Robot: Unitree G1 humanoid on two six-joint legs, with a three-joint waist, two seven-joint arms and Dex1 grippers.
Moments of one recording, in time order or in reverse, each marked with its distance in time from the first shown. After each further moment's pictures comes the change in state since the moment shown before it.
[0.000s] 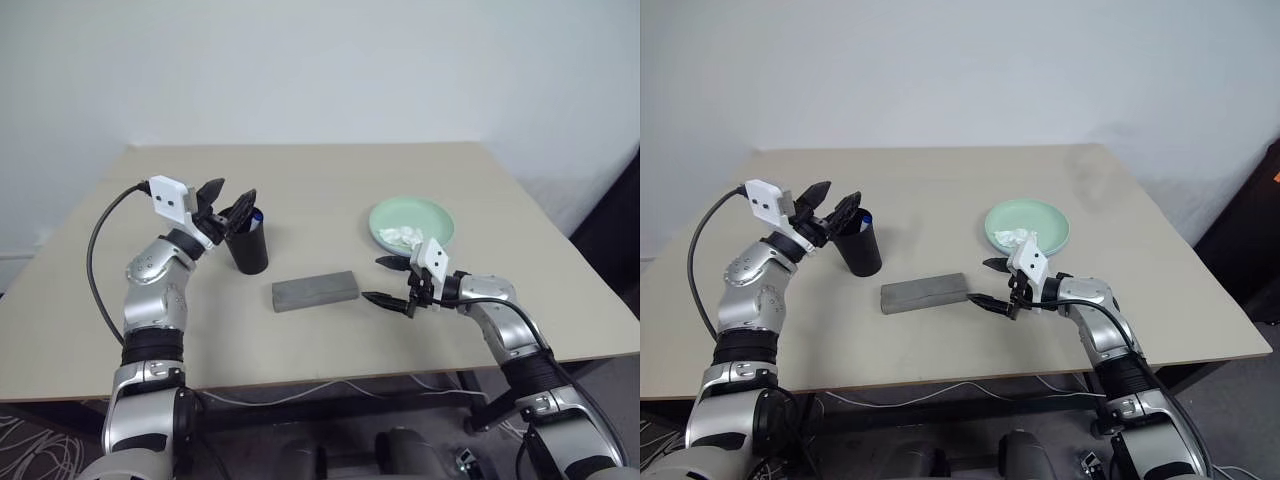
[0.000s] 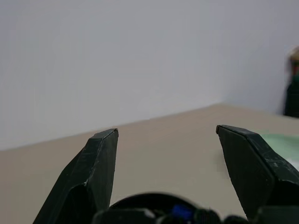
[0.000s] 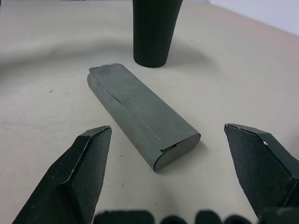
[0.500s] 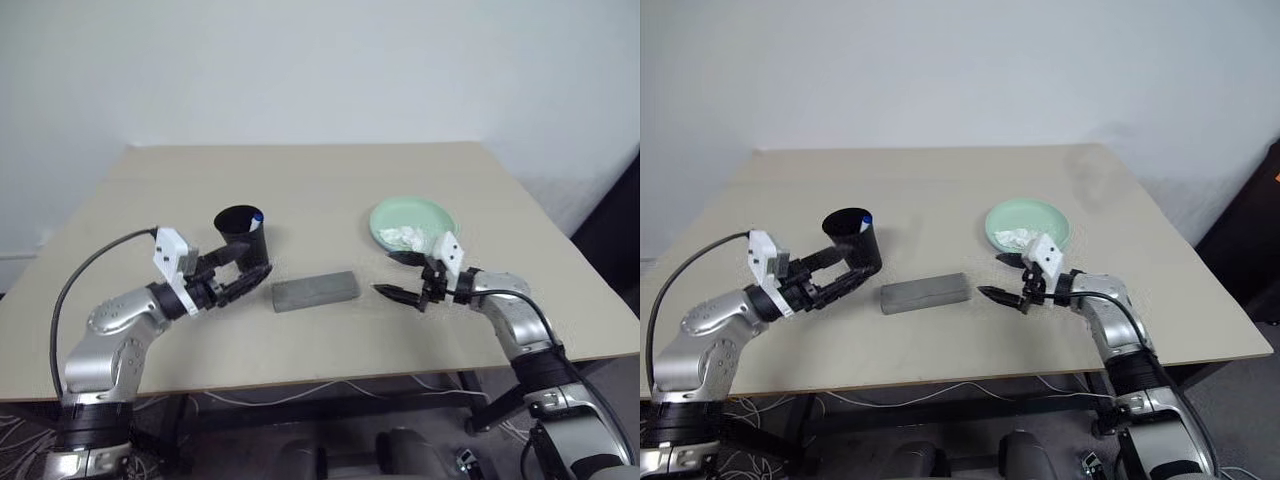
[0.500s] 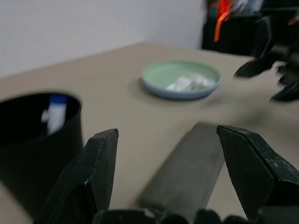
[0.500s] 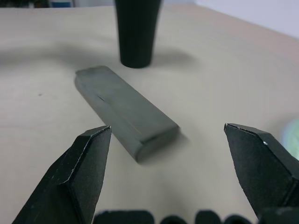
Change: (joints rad) left arm 0.422 0.160 -0.045 -0.361 -0.037 0.193 -0.155; right arm 0.005 -0.077 -0.104 0.059 0.064 0.036 0.032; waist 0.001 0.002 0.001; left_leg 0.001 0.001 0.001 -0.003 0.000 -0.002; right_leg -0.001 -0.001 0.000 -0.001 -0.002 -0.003
